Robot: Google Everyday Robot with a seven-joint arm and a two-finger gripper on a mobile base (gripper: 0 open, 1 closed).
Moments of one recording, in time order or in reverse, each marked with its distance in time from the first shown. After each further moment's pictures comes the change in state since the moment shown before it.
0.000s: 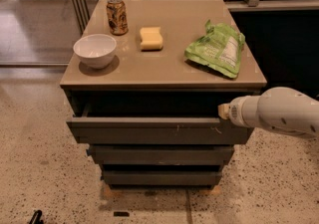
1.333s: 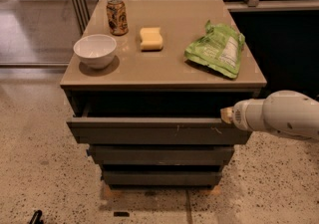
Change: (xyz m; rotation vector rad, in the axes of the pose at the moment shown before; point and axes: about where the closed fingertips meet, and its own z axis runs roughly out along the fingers) arm 0.011 -0.002 -0.009 0.001 0.017 -0.037
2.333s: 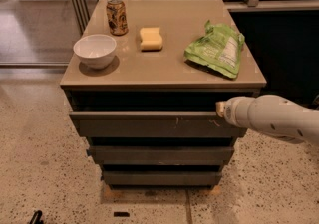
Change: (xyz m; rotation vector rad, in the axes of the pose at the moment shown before) arm -0.022 0.003 0.029 0.044 -0.108 0.018
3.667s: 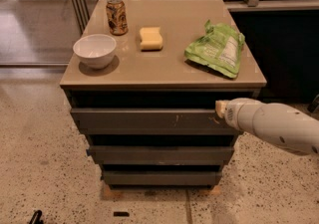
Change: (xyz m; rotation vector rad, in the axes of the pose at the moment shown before) arm -0.009 0.010 -0.026 -0.024 -0.098 0.033
